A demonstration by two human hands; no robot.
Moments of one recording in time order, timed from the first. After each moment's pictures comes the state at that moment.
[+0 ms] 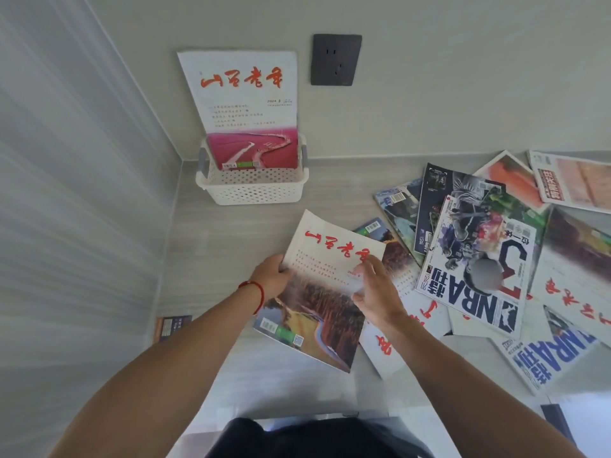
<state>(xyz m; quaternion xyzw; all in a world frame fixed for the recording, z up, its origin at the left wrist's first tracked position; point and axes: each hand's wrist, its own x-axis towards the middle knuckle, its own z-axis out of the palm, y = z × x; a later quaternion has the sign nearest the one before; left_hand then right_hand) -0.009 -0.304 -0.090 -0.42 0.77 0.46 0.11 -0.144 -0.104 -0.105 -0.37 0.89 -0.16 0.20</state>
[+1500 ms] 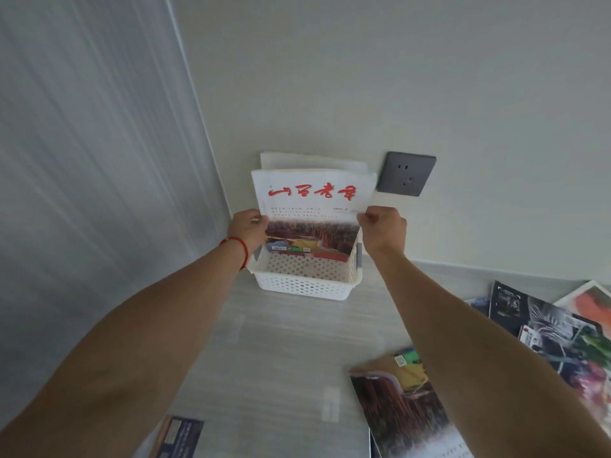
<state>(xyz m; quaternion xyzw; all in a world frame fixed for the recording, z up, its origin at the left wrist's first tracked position) -0.073 -0.560 -0.016 -0.52 0.63 0.52 -0.24 -0.263 -0.381 0.020 -0.27 0.85 -0.44 0.09</state>
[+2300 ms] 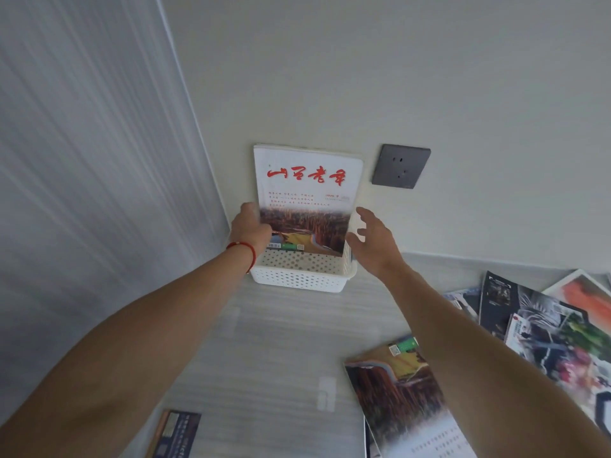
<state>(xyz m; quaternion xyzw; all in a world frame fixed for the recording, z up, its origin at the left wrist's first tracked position) -0.080 -0.522 -0.002 -0.53 0.72 0.40 -0.22 -0.260 -0.353 -0.006 -0.37 0.83 -0.38 0.20</state>
